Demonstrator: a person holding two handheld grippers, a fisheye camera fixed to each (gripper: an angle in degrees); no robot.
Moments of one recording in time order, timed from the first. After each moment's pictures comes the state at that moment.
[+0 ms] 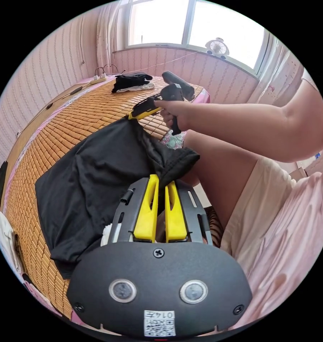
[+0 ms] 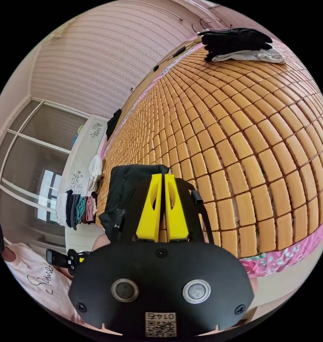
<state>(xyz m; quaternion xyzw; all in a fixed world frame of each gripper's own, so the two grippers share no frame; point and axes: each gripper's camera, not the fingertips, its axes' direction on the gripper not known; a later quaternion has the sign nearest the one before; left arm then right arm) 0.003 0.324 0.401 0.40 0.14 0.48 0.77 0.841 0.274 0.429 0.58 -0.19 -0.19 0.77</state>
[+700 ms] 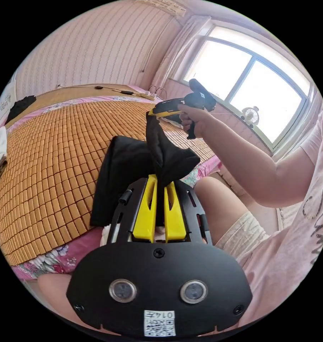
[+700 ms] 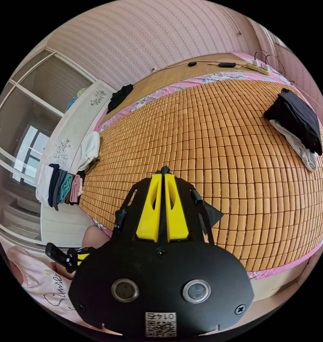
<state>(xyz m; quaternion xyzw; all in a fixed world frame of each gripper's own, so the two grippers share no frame) -0.153 0.239 0.346 0.45 0.30 0.26 0.80 0.610 0.253 0.403 0.56 0.00 -0.25 0.79</state>
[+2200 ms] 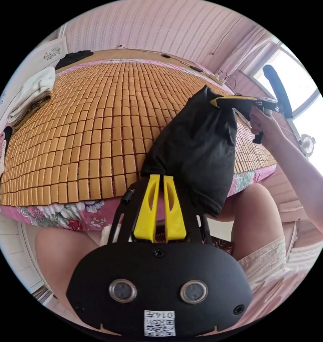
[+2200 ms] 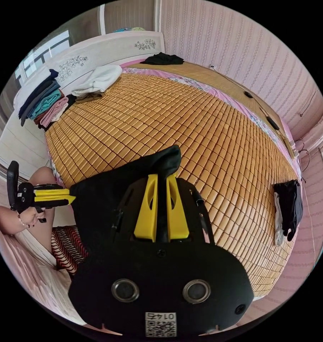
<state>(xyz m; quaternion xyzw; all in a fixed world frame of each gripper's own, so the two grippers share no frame) -0.183 0.139 0.354 0.36 0.24 0.08 0.90 0.416 0.082 0.726 0.53 0.29 -0.38 0.70</state>
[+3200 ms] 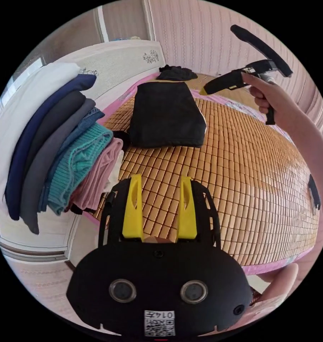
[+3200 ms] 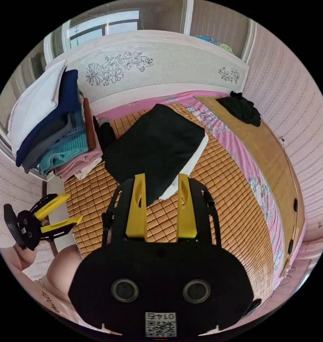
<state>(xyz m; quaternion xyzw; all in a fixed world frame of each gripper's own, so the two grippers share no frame) -0.464 0.049 0.295 0.36 0.07 -0.21 0.91 -0.157 0.002 0.770 0.44 0.34 -0.54 0.62</state>
